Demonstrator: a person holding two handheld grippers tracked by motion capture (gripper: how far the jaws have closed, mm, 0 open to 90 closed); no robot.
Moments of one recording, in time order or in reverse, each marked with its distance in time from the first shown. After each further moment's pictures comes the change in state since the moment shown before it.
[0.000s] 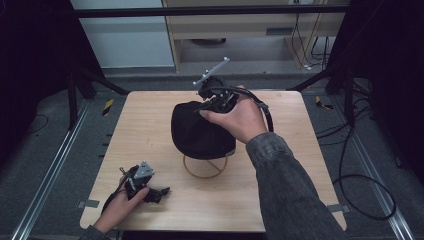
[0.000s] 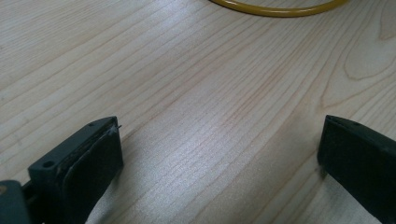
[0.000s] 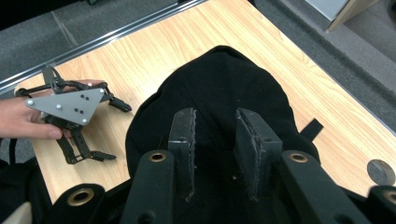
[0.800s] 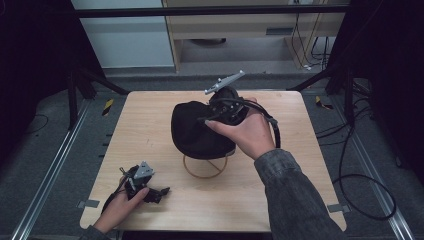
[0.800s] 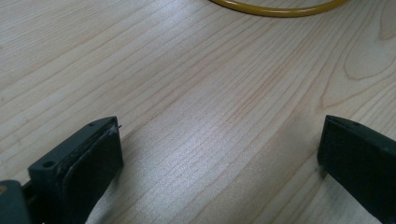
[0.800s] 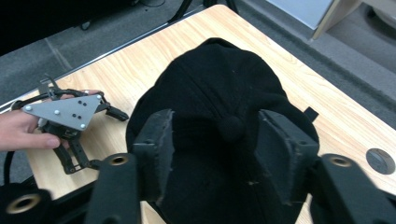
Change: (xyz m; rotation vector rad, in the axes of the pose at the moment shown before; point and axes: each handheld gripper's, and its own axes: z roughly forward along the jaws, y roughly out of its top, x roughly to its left) left arm 0.000 0.000 0.000 0.002 -0.001 0.002; right arm 0.007 -0.031 -0.009 -0.092 -0.048 0.066
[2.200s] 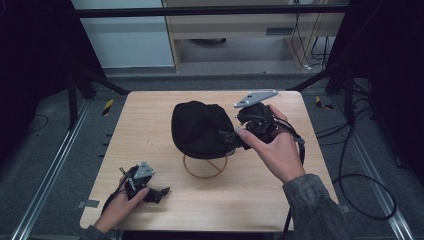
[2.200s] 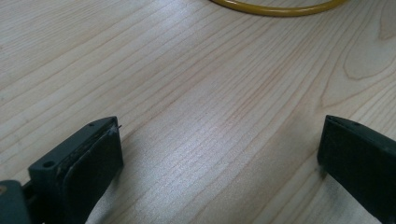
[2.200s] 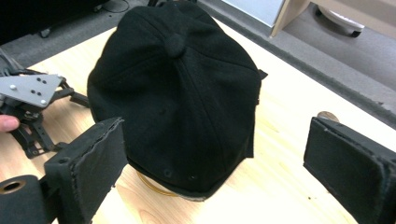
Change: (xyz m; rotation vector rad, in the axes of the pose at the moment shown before) left arm 0.000 0.000 0.000 -0.004 -0.001 -0.003; right arm -0.009 -0.053 -0.036 -0.033 -0.142 0.042
